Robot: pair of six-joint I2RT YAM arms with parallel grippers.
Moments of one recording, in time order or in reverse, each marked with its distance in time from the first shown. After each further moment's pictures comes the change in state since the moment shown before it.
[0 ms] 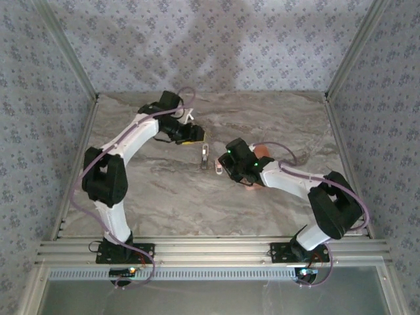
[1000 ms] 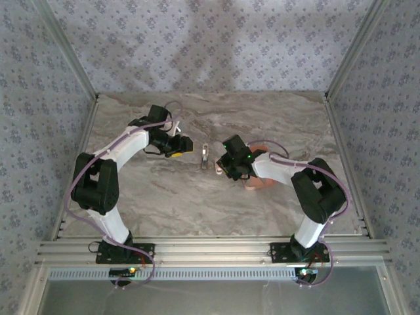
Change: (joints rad) left arm 0.066 -0.095 -0.254 0.116 -0.011 -0.051; right arm -0.043 0.158 0.097 -0.064 -0.111 -0.052
